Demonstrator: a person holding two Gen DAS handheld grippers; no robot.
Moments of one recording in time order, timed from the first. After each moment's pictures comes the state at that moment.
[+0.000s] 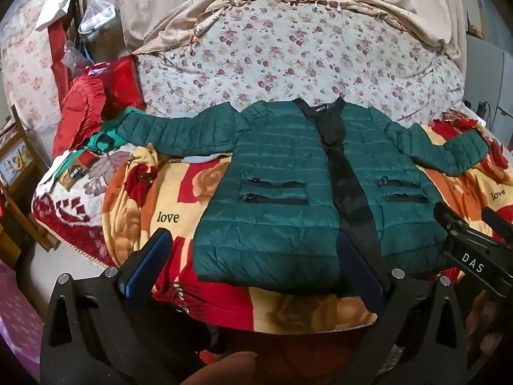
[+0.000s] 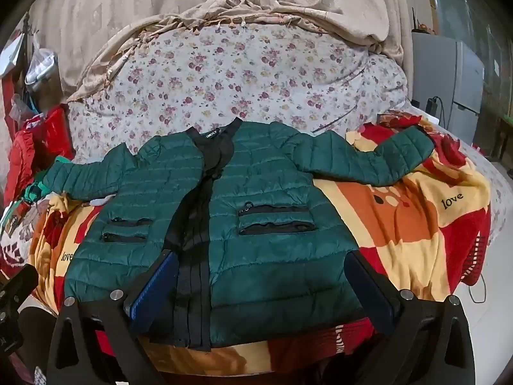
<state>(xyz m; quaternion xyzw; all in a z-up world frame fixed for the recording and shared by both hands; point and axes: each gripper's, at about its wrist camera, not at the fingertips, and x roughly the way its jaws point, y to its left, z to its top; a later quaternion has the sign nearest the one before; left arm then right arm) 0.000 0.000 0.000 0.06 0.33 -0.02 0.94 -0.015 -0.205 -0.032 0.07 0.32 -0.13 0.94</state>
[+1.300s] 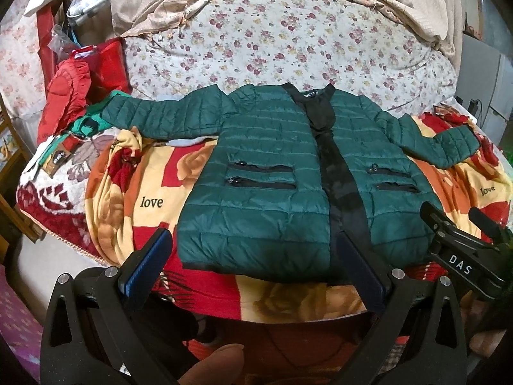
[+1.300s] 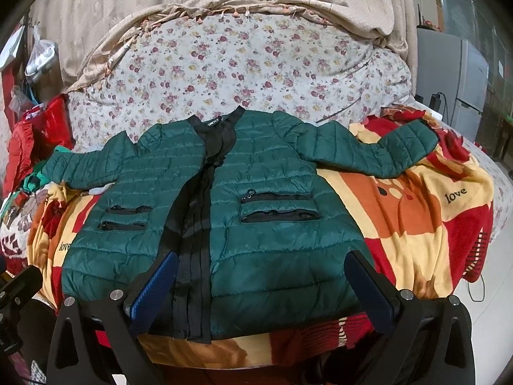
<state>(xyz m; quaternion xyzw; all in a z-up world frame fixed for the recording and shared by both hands) 0.004 0.002 -0.014 0.03 0.37 -0.05 0.93 -0.012 -0.199 -0.042 0.07 0.33 -0.13 0.93</state>
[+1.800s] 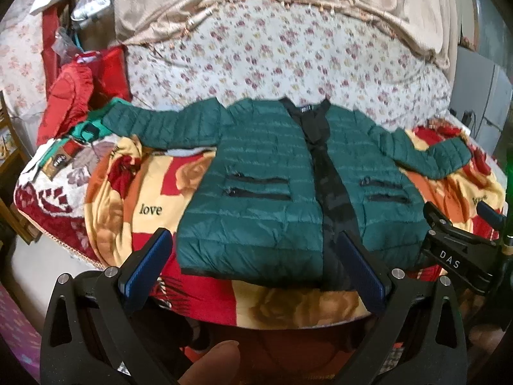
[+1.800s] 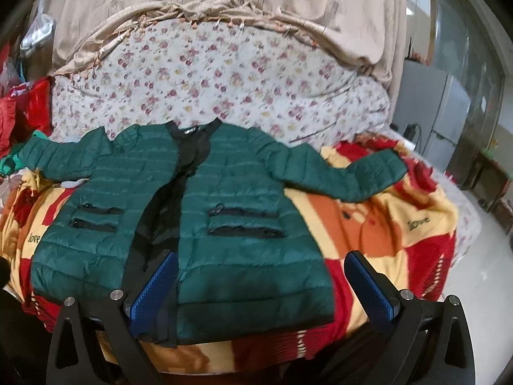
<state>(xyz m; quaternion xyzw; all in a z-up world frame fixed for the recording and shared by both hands) -0.009 0.006 -0.007 0.01 0.33 -0.06 0.94 -0.019 -0.194 -0.019 -0.02 0.32 -0.20 0.93</state>
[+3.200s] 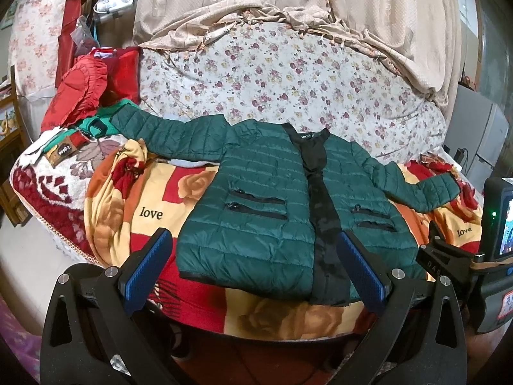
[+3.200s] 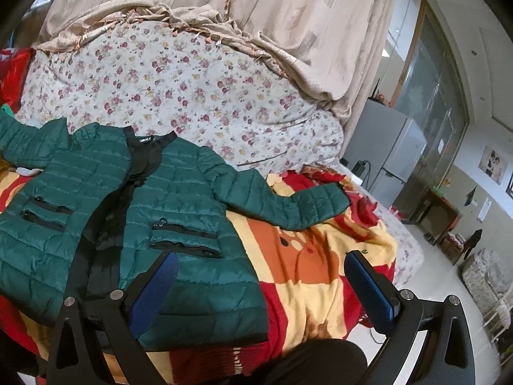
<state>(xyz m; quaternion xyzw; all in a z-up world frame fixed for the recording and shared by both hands) -0.027 0.027 0.010 -0.04 0.30 -0.06 0.95 -0.022 -0.190 -0.008 -0.12 0.28 -0.30 0.90</state>
